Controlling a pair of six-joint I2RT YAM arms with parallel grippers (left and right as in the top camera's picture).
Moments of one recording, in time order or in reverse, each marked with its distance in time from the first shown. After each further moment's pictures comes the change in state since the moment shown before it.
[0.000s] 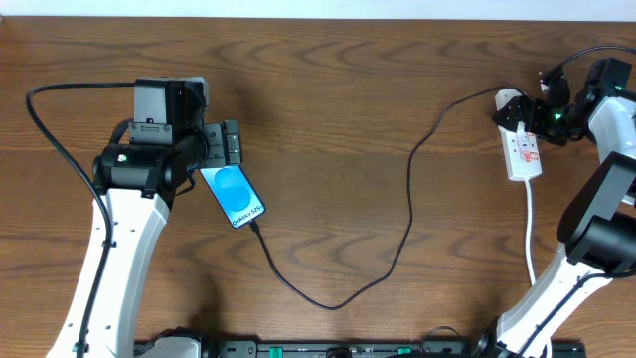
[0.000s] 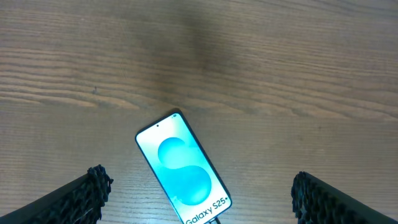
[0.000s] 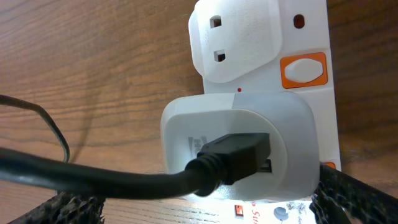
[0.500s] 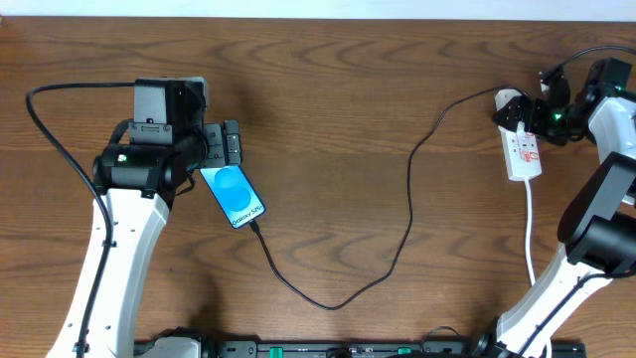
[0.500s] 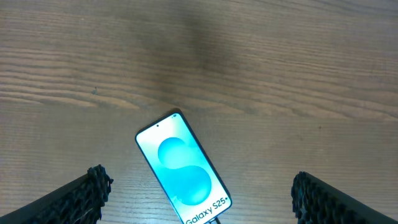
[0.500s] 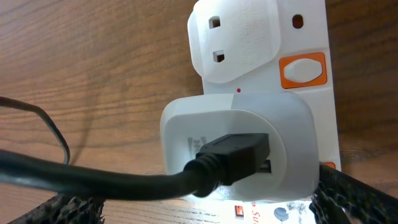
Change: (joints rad) left arm 0.000 0.000 0.000 0.000 0.000 0.000; right arm 0.000 0.000 -0.004 0.004 0.000 0.008
